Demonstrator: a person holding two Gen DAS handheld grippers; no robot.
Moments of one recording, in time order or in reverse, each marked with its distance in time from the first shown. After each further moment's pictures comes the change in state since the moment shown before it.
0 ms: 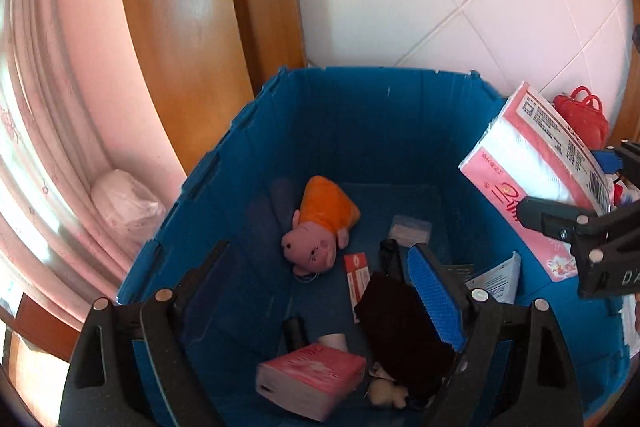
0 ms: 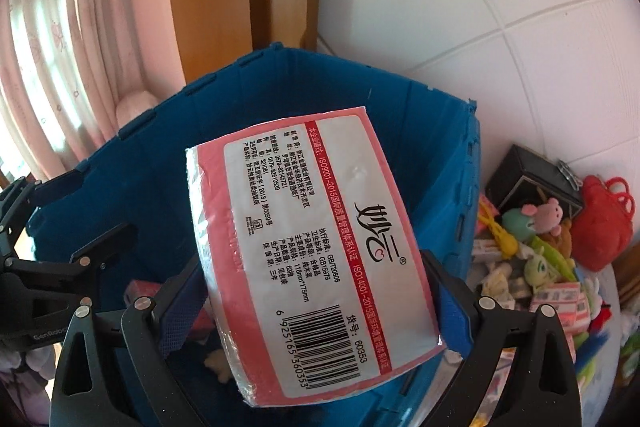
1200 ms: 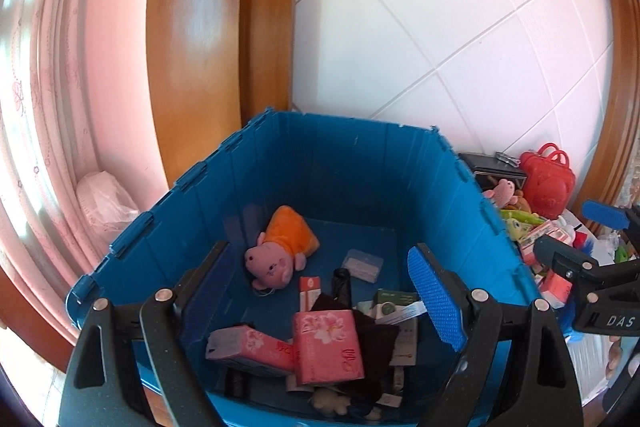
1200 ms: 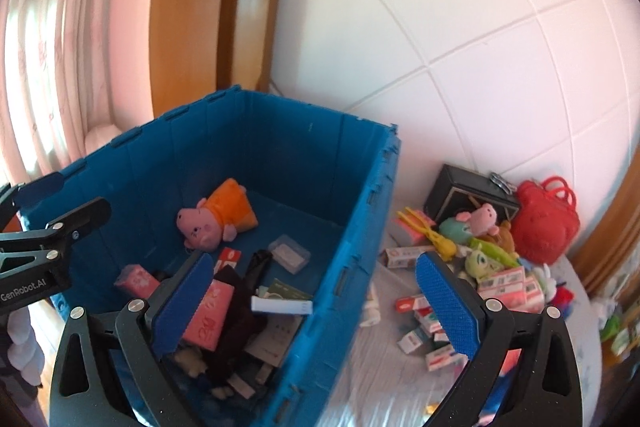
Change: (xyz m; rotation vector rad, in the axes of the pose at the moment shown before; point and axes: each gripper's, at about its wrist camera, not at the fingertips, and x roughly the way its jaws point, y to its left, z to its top) left arm -0.074 -0.032 -0.040 -0.122 -0.208 -0.086; right arm -0.090 -0.020 -0.081 0.053 -0.220 -0.188
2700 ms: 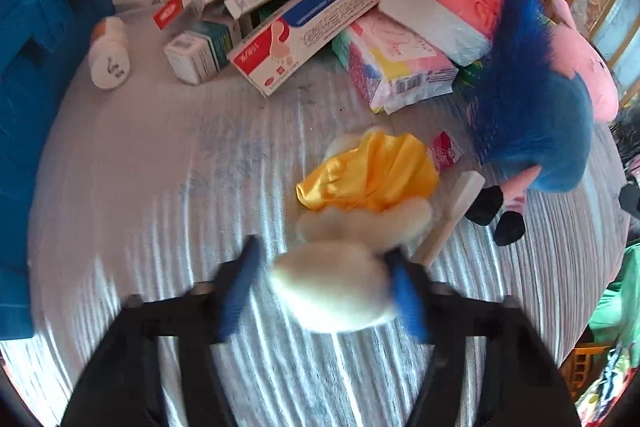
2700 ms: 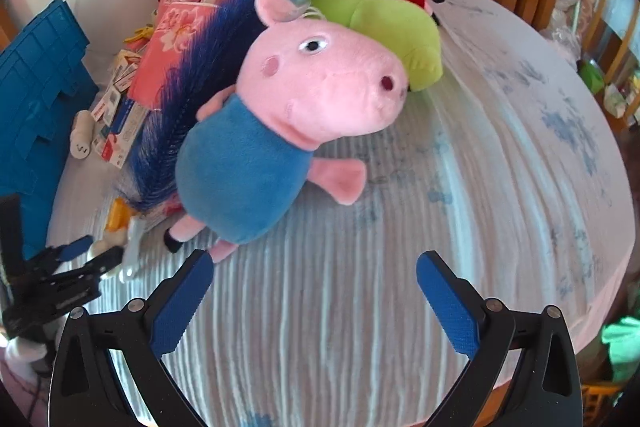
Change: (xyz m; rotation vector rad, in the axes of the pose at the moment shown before) left arm 0.199 -0.417 -0.282 0.211 0.667 -0.256; right arm 0.018 -0.443 -0.372 0.543 0.484 -0.115
